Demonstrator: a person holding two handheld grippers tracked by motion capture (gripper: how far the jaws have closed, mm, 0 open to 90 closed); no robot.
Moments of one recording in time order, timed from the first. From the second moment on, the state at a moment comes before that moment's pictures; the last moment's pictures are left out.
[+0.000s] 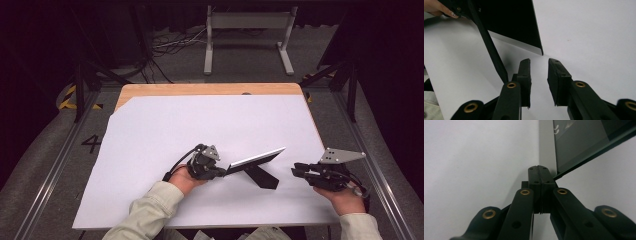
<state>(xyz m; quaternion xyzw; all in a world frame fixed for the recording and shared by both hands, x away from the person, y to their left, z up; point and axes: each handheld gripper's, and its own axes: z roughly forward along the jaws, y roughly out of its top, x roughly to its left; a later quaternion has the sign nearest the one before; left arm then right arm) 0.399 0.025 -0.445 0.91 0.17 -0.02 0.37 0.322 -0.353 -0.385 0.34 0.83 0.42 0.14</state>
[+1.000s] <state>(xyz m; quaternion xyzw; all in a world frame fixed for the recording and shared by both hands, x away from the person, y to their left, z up) 0.379 0.001 -0.442 0.93 0.09 -0.06 0.34 0.320 -0.356 -0.383 0.37 0.82 0.42 0.13</state>
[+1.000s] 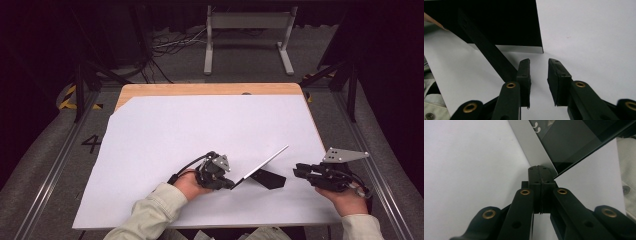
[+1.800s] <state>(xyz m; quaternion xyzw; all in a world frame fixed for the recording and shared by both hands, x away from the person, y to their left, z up) 0.359 -0.027 -0.442 0.94 0.05 -0.10 0.34 0.317 -0.358 -0.381 0.38 0.81 0.43 0.12</state>
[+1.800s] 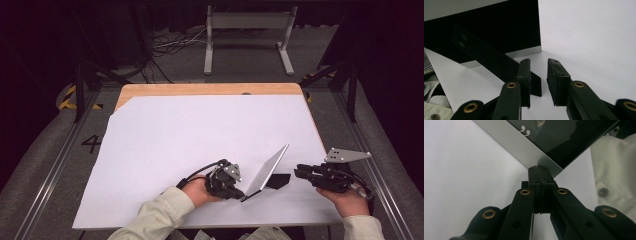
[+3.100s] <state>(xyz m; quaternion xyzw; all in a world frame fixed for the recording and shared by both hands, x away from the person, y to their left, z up) 0.332 -0.093 -0.446 0.93 0.00 -0.14 0.35 0.321 -0.361 -0.375 0.38 0.81 0.44 0.12</state>
